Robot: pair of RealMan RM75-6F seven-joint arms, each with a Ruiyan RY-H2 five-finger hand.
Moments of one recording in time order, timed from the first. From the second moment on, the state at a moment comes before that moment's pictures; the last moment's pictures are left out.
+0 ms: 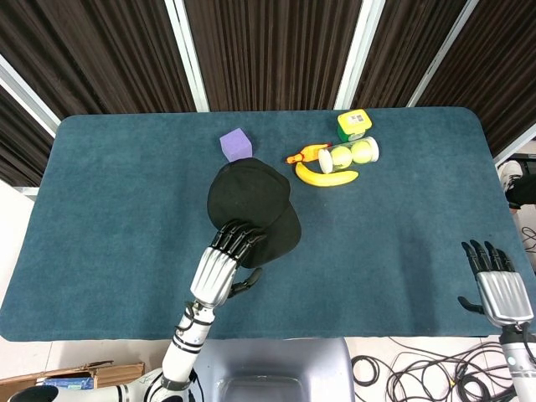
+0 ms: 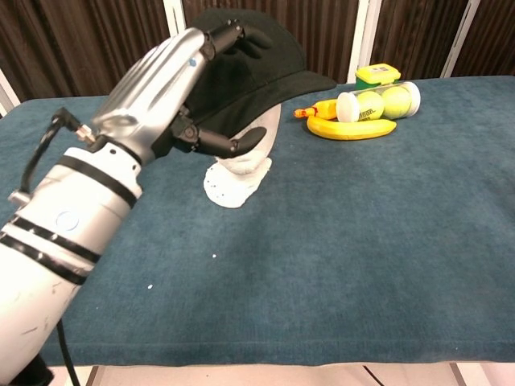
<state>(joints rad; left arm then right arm) -0.56 -1.99 -0.28 -1.44 1.67 1.38 0.31 0.13 -1.21 0.02 -1.35 -1.42 1.35 -0.13</state>
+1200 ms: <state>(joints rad) -0.67 -2.06 -0.25 -1.07 1.83 1.60 0.53 0.12 -1.19 0.01 -1.37 -1.43 1.31 -0.12</state>
